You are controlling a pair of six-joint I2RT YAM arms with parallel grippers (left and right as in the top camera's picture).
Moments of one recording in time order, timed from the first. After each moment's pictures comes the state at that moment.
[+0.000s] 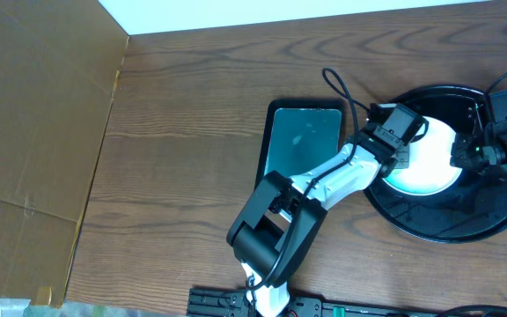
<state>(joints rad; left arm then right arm) -0.65 1.91 1.16 -0.38 -0.24 -0.59 0.27 1.80 0.98 -0.38 -0.15 0.44</state>
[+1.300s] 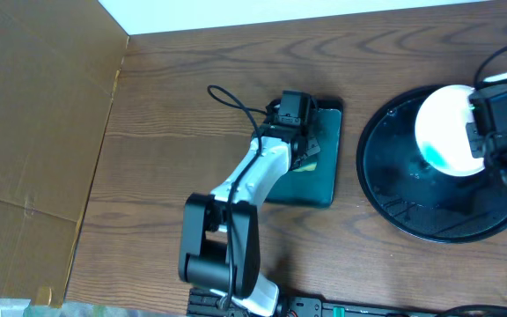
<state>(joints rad) -0.18 1.71 1.02 -0.54 -0.16 -0.56 0.41 1.48 0.99 -0.41 0.47 0.06</state>
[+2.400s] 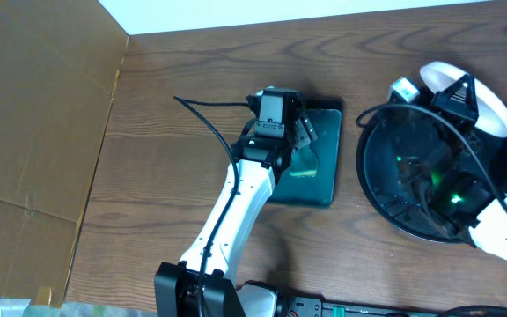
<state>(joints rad) -0.18 1.43 1.03 -0.60 -0.21 -0.56 0.83 1.48 0.99 0.25 1.24 -1.23</state>
